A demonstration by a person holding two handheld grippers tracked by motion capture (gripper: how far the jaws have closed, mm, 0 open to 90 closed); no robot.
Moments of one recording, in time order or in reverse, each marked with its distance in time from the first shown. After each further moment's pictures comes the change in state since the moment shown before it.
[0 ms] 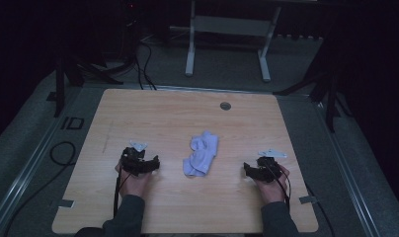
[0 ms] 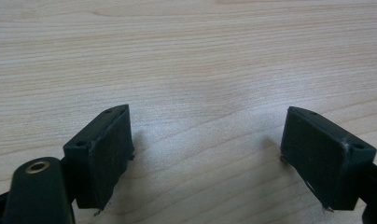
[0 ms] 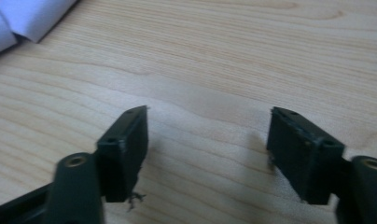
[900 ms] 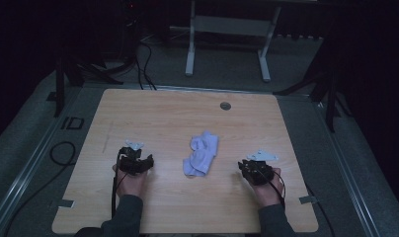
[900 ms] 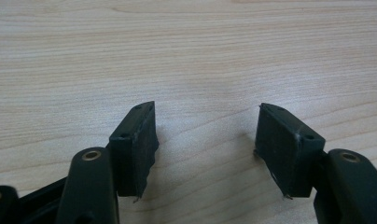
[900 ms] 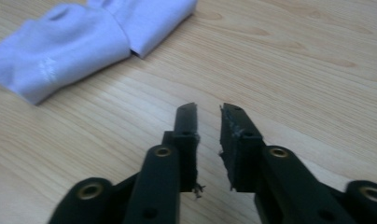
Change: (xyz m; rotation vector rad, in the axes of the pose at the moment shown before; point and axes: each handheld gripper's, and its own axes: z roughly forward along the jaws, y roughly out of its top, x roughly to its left) left arm 0.008 0.002 -0.007 0.021 0.008 -0.025; right arm 0.041 0.013 -0.027 -0.051 0.101 -0.163
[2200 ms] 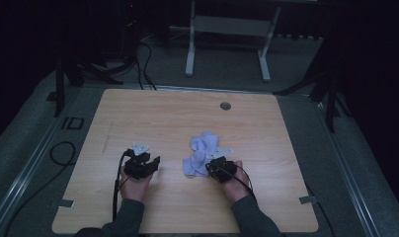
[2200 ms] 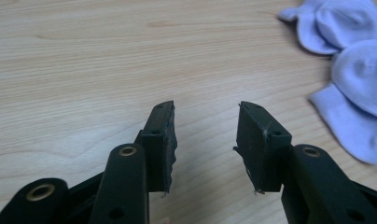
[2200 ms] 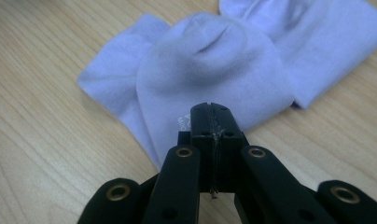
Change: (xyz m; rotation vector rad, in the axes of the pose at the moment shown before) left arm -0.022 -0.002 -0.024 -0.074 -0.209 0.063; right arm 0.078 0.034 0.059 0.121 0.166 -0.200
